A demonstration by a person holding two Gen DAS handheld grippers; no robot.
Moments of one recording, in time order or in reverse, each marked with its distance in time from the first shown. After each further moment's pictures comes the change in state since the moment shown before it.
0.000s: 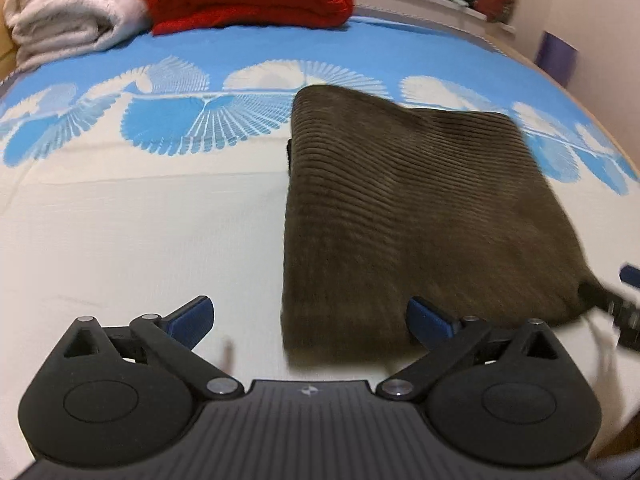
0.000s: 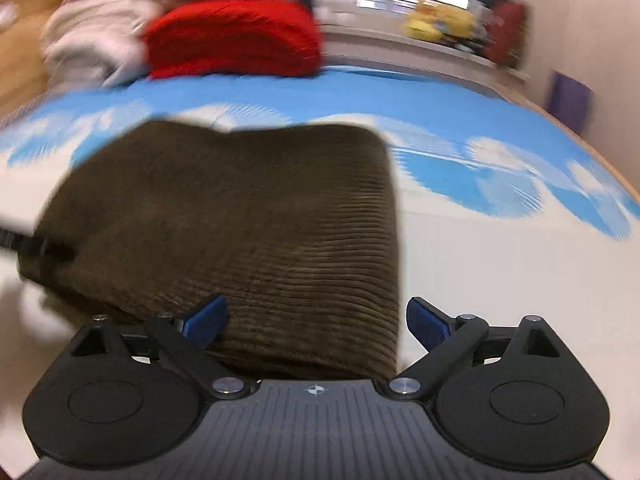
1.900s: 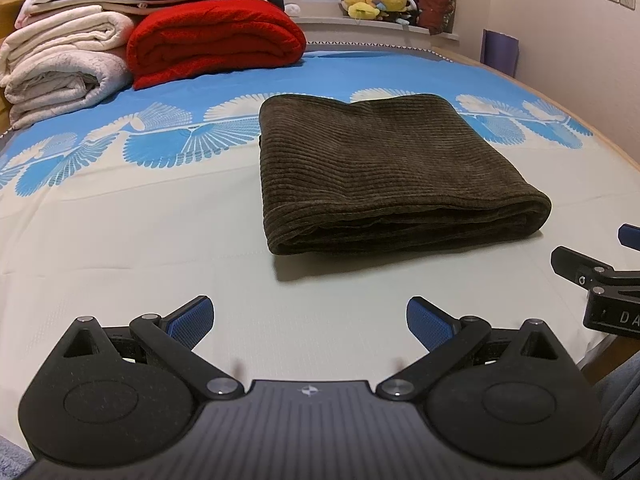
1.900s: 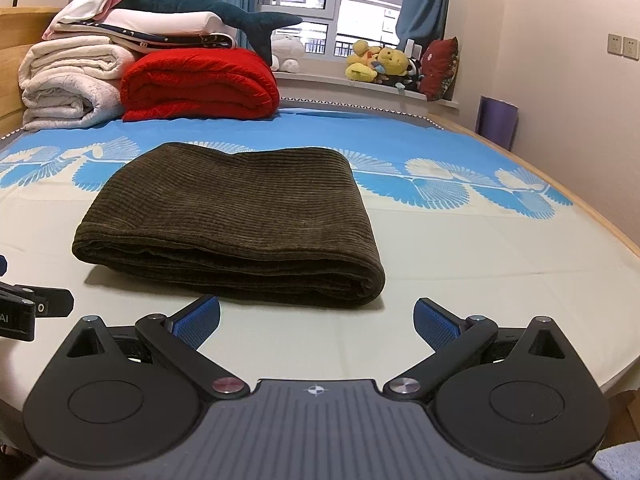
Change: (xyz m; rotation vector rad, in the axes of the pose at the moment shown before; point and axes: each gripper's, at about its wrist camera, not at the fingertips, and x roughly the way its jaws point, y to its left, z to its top) left arm -0.047 -0.010 -0.092 0.137 -0.159 -0.022; right arm -0.088 0.064 -0.076 0.022 -0.151 -0.170
